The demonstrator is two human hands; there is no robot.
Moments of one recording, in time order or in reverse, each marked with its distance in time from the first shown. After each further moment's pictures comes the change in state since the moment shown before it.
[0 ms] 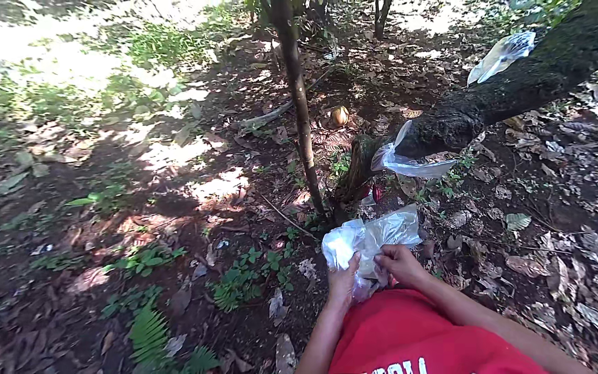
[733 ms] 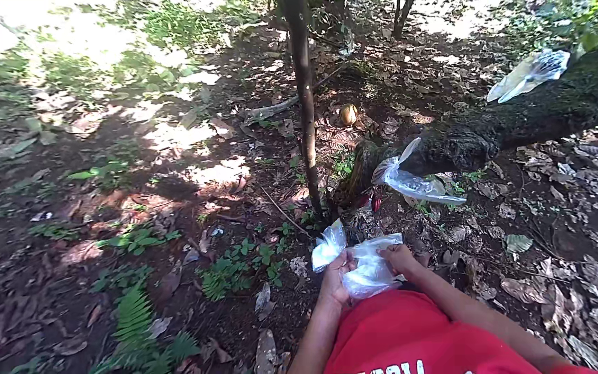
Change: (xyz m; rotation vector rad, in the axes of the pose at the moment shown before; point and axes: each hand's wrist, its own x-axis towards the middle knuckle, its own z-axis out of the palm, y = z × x) left_hand 0.032 -0.006 0.032 -0.691 -0.134 -0.435; right_hand 0.070 0.061 -0.049 0.087 0.091 0.453
